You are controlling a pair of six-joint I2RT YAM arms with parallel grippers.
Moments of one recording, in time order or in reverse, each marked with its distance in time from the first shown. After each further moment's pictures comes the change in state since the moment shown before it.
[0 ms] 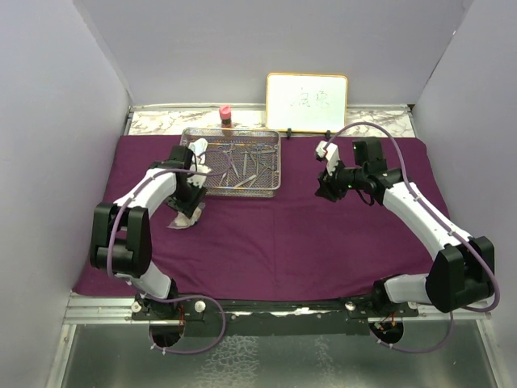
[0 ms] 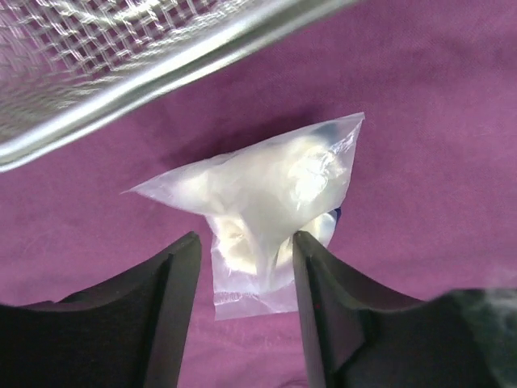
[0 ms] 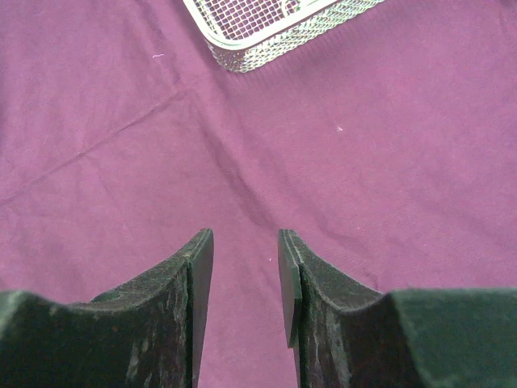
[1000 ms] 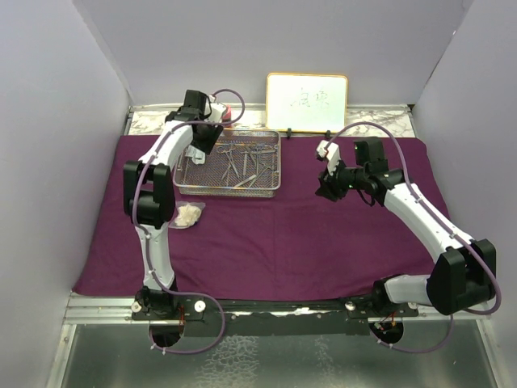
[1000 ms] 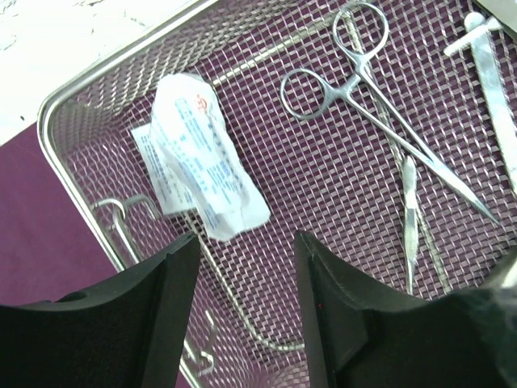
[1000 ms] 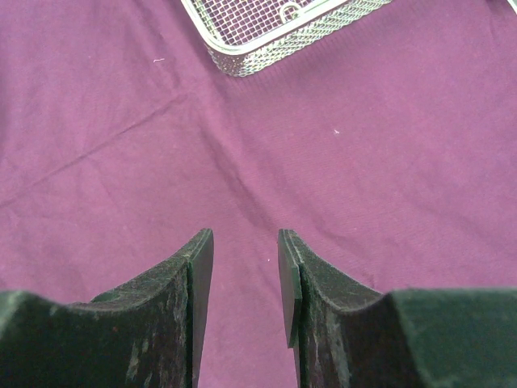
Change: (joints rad) left arm -0.019 0.461 0.772 0.072 0.046 0.002; right arm 0.000 -0.016 0.000 0.000 0.000 0.000
